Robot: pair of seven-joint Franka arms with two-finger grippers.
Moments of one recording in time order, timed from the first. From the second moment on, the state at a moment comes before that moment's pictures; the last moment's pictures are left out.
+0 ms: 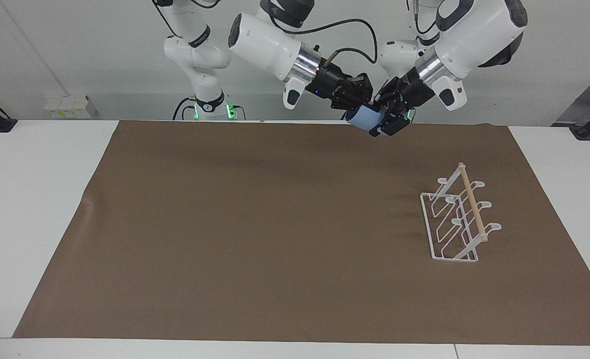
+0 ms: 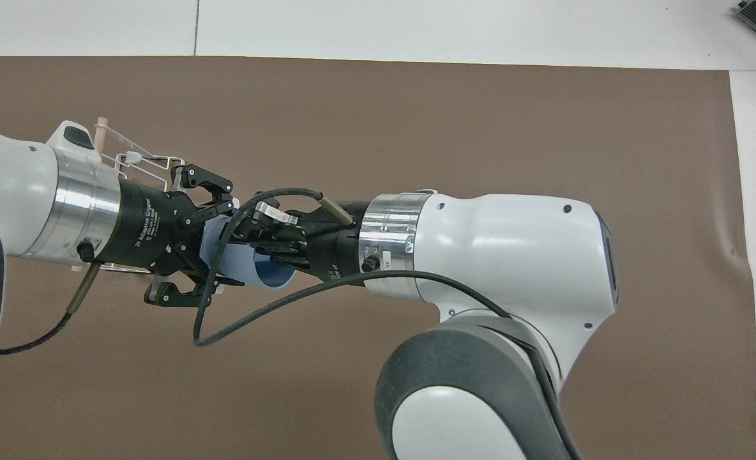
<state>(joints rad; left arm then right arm) -0.11 -0.09 -0.18 -1.75 -0.56 1.70 -1.61 -0.21 0.14 0.94 -1.72 0.96 2.46 0.54</state>
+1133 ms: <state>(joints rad) -0.12 -0.09 -0.19 -1.75 -0.44 1.74 -1.50 -0.23 0.15 0.93 -1.72 0.87 2.45 0.53</state>
